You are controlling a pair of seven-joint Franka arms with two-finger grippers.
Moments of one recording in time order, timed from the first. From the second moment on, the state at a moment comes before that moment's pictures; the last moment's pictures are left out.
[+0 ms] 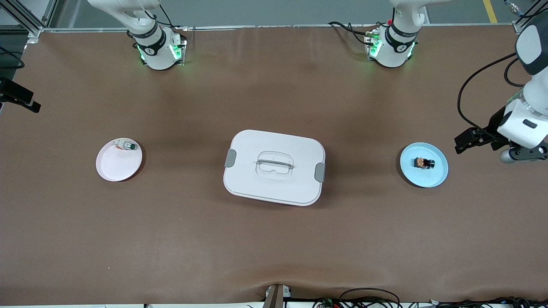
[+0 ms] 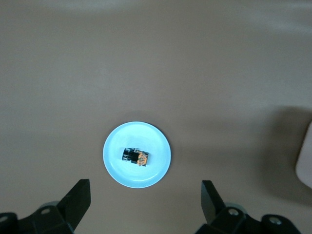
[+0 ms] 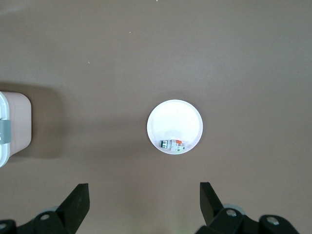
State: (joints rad) left arm 0.13 0.06 -0.18 -1.70 0.04 1.86 -0.13; right arm -0.01 0.03 -0.10 -1.43 0.04 1.45 -0.04
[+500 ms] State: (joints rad) left arm 0.04 -0.01 -0.12 -1.70 0.03 1.82 -0.14; right arm -0.01 0.03 -0.11 -1.43 0.04 1.45 -0.04
